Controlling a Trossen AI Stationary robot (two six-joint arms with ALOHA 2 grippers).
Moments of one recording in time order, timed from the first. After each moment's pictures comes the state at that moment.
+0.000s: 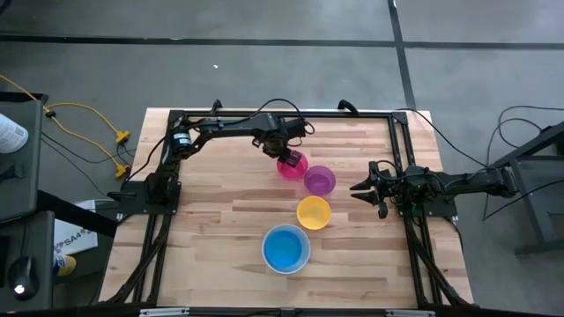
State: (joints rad) left arm 0.35 2.13 1.80 -1.01 -0.03 -0.67; right arm 0.04 0.16 0.01 0.03 -0.03 0.21
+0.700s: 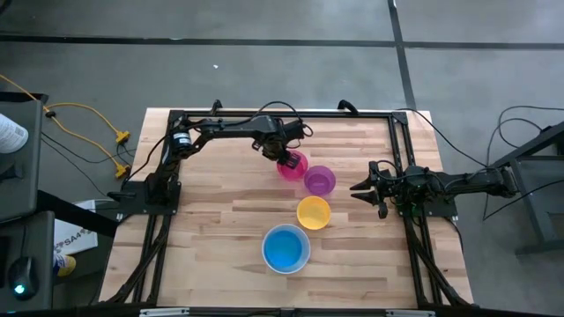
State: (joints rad) left arm 0.36 2.13 1.73 -0.94 0.01 -0.69; right arm 0.04 0.16 0.01 0.03 -0.03 0.21
